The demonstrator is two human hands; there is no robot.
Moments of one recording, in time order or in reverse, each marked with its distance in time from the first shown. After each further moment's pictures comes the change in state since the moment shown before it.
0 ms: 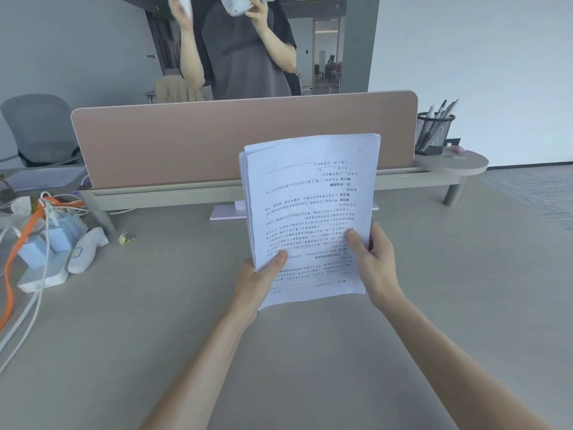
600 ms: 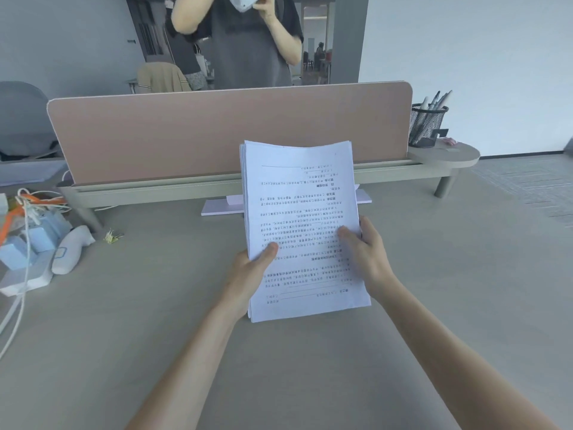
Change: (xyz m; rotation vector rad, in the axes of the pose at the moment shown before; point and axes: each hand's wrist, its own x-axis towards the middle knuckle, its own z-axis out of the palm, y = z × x) left_hand 0.010 0.009 -0.008 0.041 -0.081 -0.087; right_hand 0.009 -0.006 0.004 -0.029 -0.054 0.190
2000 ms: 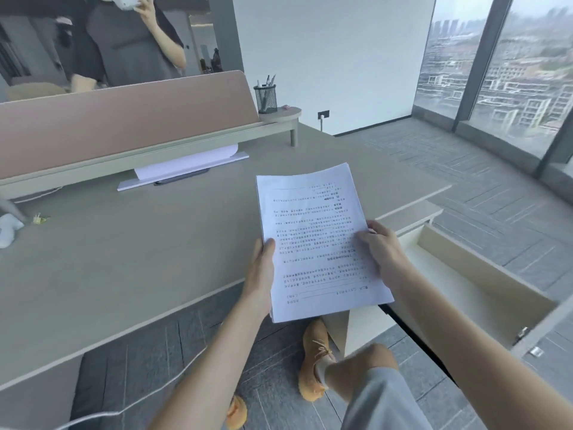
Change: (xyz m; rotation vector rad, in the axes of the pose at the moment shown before) left_hand -0.358 -0.055 0.161 -0.051 -0.264 -0.097; right_hand -0.376 0.012 -0.254 0.090 0.368 0.249
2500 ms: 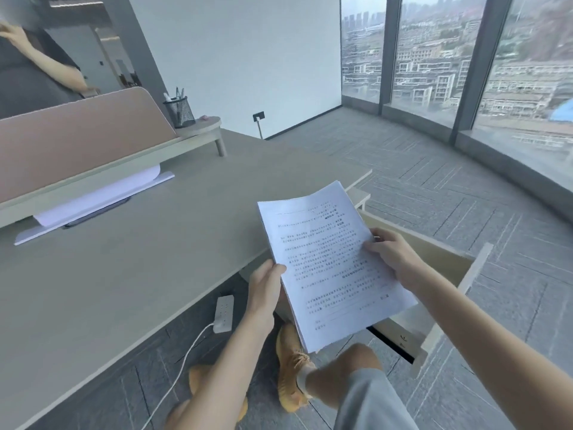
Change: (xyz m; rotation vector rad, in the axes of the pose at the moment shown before) left_hand 0.005 -0.039 0.111 0.312 -0.194 0.012; right_hand 0.008 0.031 -0.151 -0.115 0.143 0.091
